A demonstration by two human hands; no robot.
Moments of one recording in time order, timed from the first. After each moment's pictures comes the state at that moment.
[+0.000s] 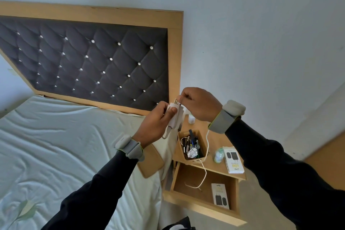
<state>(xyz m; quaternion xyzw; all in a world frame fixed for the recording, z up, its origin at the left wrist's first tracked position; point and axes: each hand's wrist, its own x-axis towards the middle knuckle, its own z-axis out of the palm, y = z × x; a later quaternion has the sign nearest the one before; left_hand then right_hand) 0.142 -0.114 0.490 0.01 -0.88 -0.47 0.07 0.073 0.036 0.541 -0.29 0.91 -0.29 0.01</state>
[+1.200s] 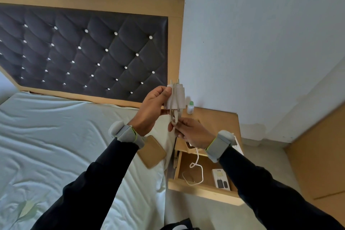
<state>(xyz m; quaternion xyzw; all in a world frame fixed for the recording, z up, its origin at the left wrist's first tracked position) 0.162 -0.164 0.506 0.02 -0.69 -0.72 0.01 0.159 -0.014 0.466 -0.17 0.76 -0.57 0.27</state>
